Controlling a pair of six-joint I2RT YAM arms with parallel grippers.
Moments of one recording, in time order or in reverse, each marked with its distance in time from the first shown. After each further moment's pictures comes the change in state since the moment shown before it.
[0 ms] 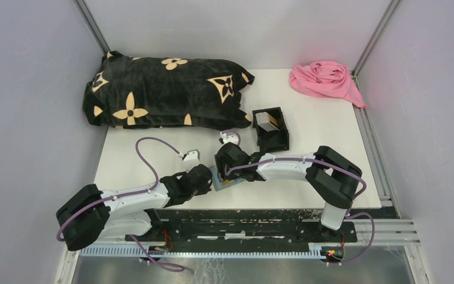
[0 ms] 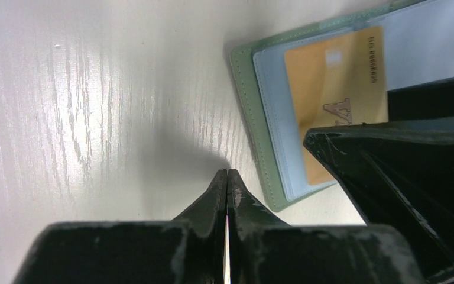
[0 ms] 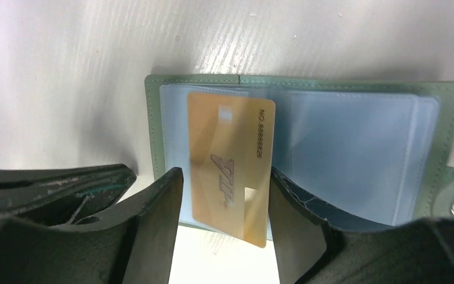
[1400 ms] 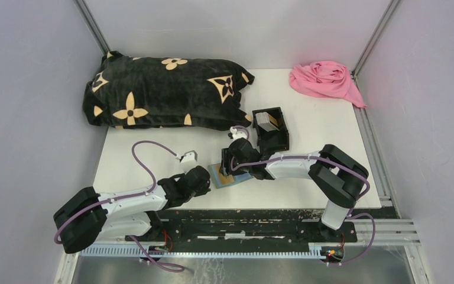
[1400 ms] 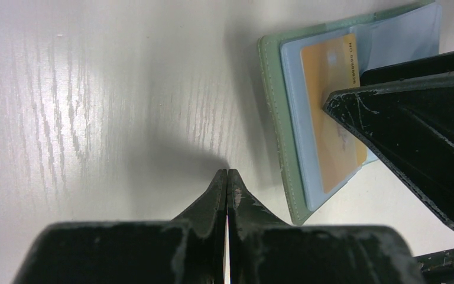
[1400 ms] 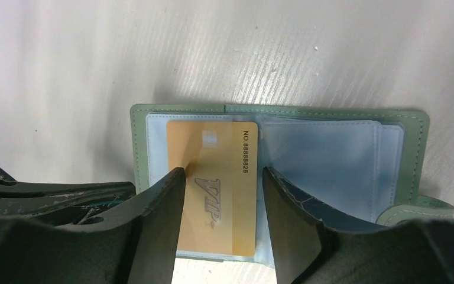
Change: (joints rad) left arm 0.000 -0.045 -0.040 0.026 -0.002 -0.048; right arm -0.089 -0.048 -0.138 0.224 -0.122 0.015
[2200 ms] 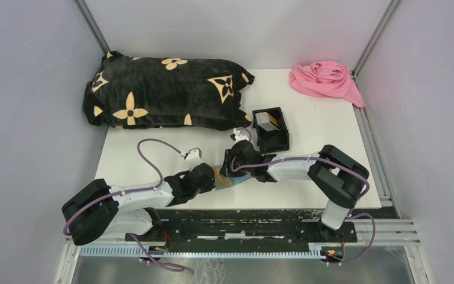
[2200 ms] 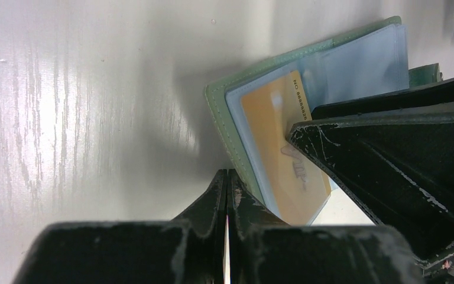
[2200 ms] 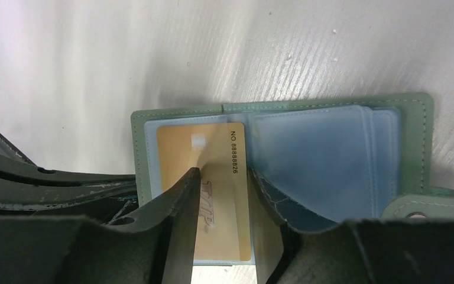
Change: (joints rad) left arm 0.000 0.116 0.036 0.111 0.000 0.000; right arm -0.003 -0.003 -0.061 0.107 -0.059 0.077
